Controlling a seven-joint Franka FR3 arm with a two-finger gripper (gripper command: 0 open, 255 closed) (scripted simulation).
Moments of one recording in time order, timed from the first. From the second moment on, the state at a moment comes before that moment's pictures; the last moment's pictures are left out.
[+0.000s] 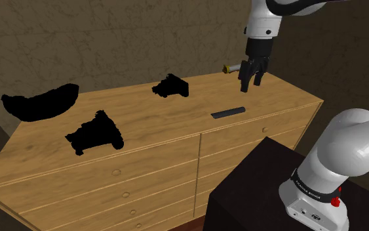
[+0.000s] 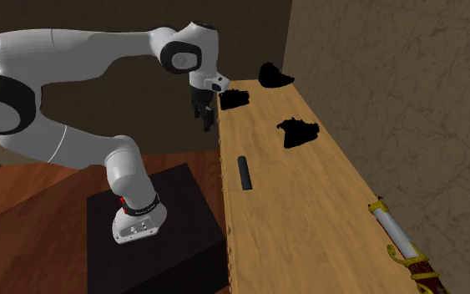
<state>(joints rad) -0.01 -0.75 0.03 -2.44 0.10 1.59 -0.01</state>
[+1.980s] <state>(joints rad) 0.18 -0.20 -0.35 -2.64 -0.14 2.52 -1.16</state>
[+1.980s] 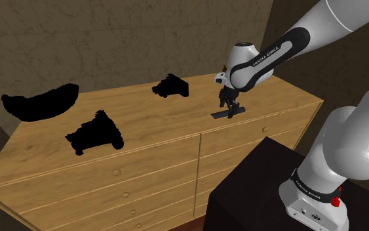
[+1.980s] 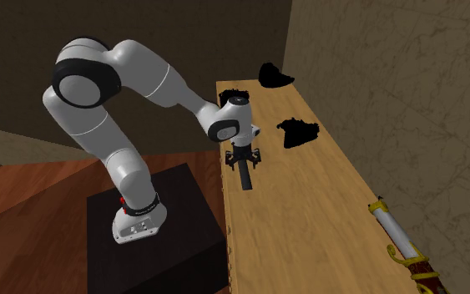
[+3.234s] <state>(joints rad) 0.18 -0.22 -0.35 -2.63 -0.15 2.49 -1.16</state>
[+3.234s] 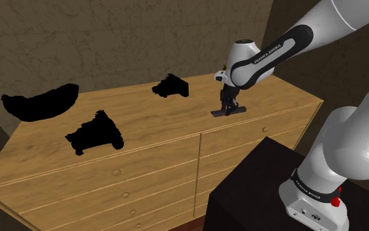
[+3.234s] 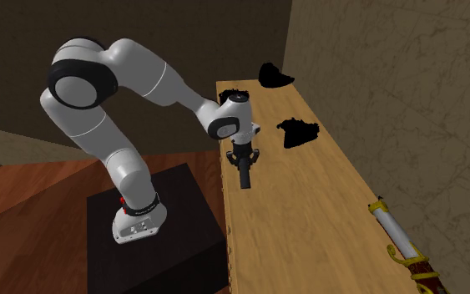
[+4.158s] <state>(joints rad) 0.17 -0.36 -0.32 -2.54 -0.17 2.27 -1.14</state>
